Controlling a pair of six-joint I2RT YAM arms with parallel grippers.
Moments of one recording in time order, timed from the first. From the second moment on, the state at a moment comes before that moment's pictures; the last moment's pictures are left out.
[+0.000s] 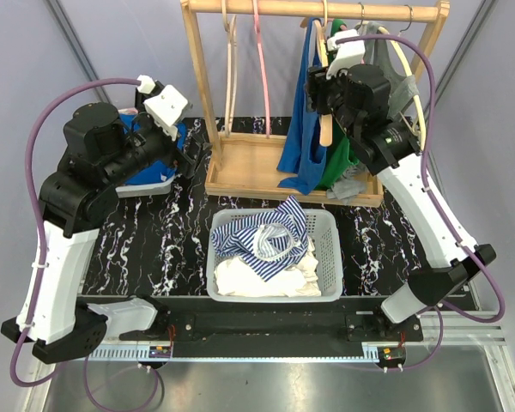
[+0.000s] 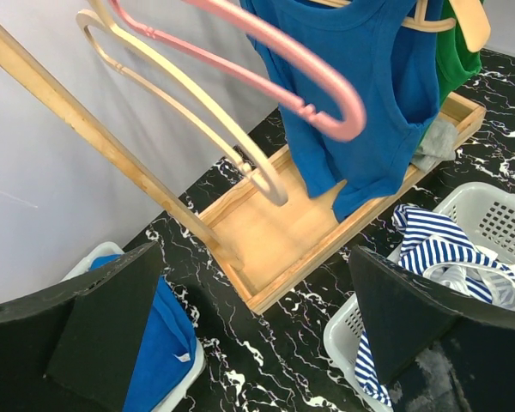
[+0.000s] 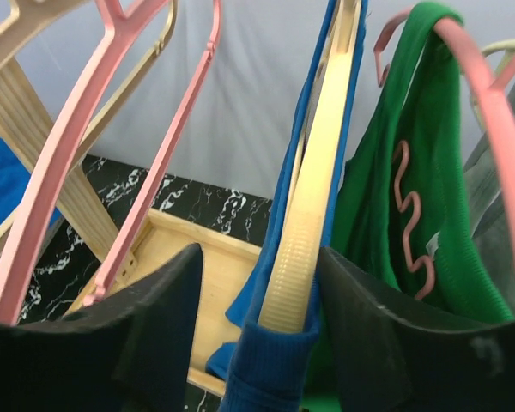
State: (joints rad) left arm -0.48 1.19 1.90 -0.88 0.19 0.33; right arm 0.53 1.56 1.93 -0.42 0.26 -0.01
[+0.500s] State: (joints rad) left arm -0.48 1.19 1.90 -0.88 0.19 0.35; right arm 0.52 1.52 1.80 -0.32 0.30 -0.01
